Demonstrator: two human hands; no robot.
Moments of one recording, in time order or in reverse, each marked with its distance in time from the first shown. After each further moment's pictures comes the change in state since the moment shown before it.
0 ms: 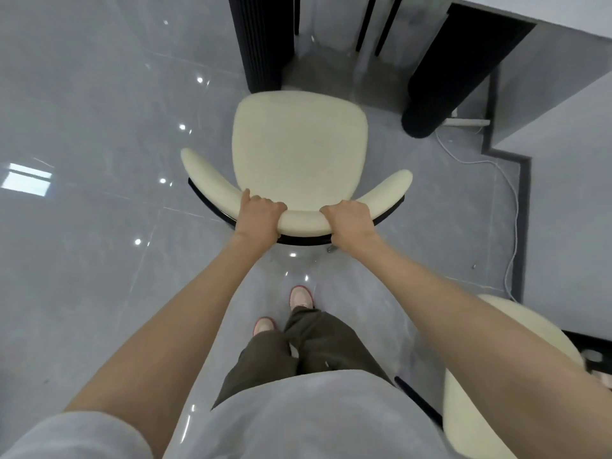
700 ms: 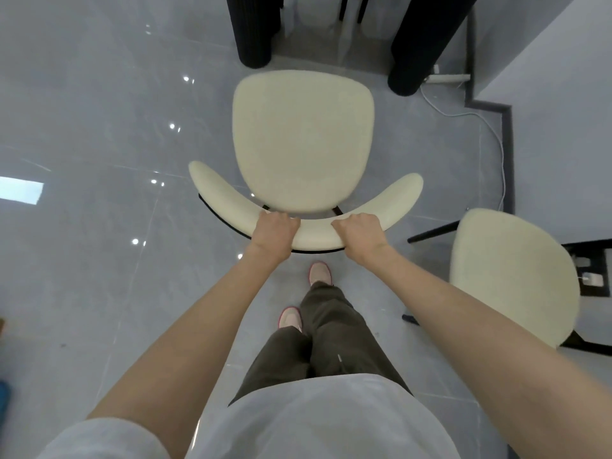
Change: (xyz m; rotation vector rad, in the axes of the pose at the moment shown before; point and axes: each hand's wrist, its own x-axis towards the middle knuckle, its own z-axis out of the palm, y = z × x) left_hand -0.220 0.049 0.113 0.182 0.005 0.180; right_hand -0.210 -0.110 0.120 -0.069 -0.029 0.038
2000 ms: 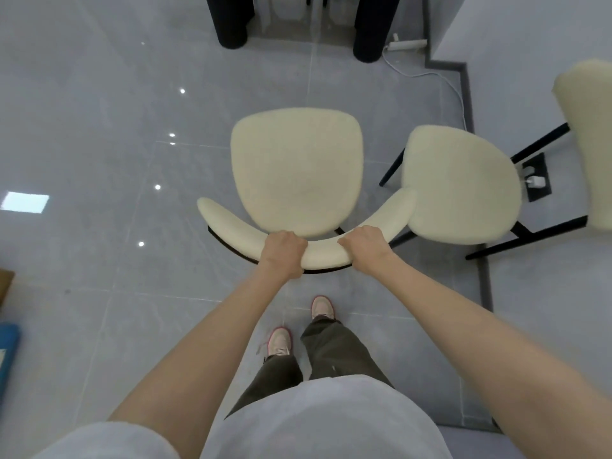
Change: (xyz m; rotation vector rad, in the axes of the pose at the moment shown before) left_hand -0.273 0.252 0.060 -0.005 -0.066 0.040; right_hand -0.332 -0.038 0.162 -0.009 -0.077 0.008
